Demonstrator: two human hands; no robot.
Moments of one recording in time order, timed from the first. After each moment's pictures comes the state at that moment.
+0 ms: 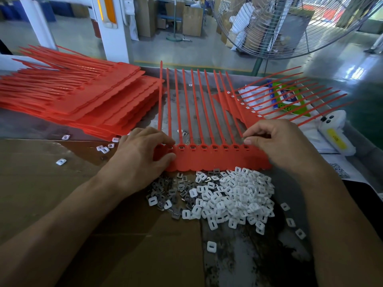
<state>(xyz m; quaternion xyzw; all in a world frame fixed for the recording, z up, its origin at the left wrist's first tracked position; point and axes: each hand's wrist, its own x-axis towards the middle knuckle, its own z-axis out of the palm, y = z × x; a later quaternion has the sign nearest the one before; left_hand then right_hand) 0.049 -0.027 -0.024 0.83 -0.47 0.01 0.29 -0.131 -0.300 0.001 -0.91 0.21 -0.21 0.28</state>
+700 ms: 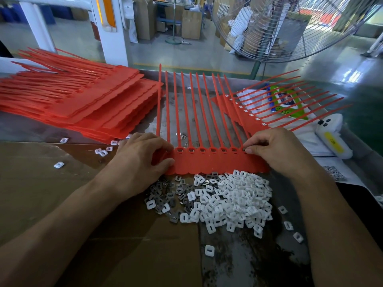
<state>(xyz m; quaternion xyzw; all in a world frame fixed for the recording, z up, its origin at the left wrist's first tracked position) 0.050 -0.026 -0.024 0.83 -0.48 -0.02 0.27 -0.132 -0.306 -0.002 -0.91 0.25 -0.15 0.27</state>
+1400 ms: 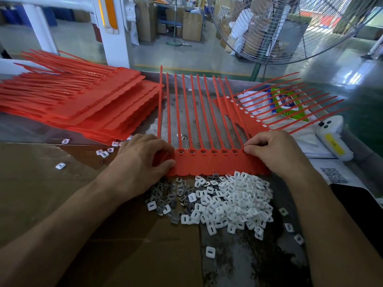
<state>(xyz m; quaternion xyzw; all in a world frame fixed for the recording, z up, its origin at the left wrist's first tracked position) 0.049 -0.026 -0.021 0.83 -0.49 -0.02 0.27 -0.127 -0.298 -0.006 -0.88 0.31 -0.19 0.30</state>
